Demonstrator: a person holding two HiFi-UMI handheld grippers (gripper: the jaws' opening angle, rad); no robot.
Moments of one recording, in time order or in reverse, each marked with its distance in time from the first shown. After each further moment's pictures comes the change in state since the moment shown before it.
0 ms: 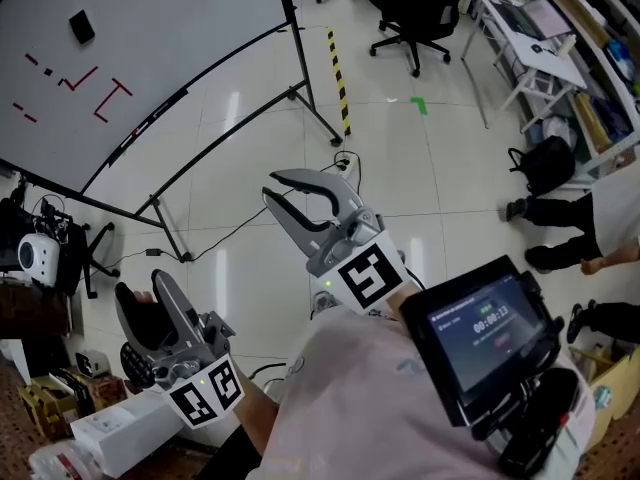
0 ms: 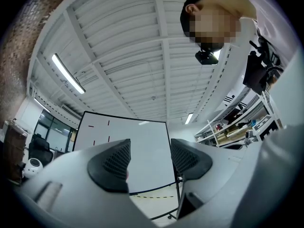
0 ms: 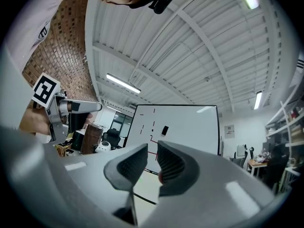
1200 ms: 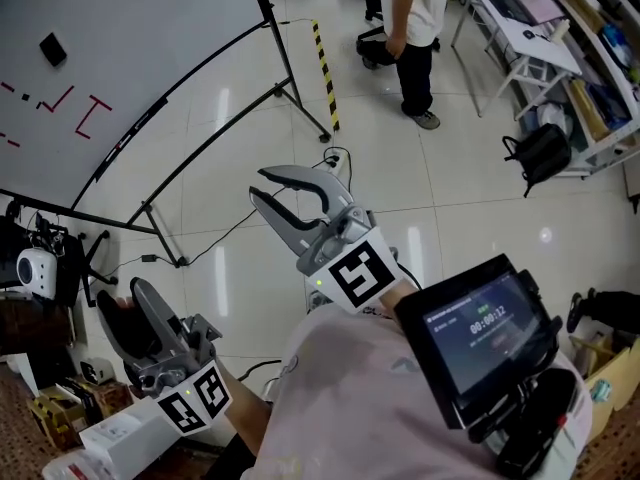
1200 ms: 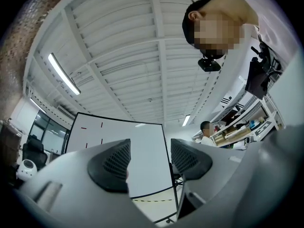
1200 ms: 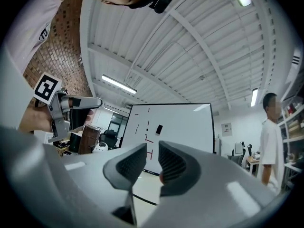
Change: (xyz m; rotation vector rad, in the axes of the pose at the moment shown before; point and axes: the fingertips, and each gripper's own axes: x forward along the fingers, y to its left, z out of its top) left arm 0.035 -0.038 0.005 0.015 -0.031 -0.033; right arm -0.009 -0.052 -0.015 0.030 -0.007 -0.025
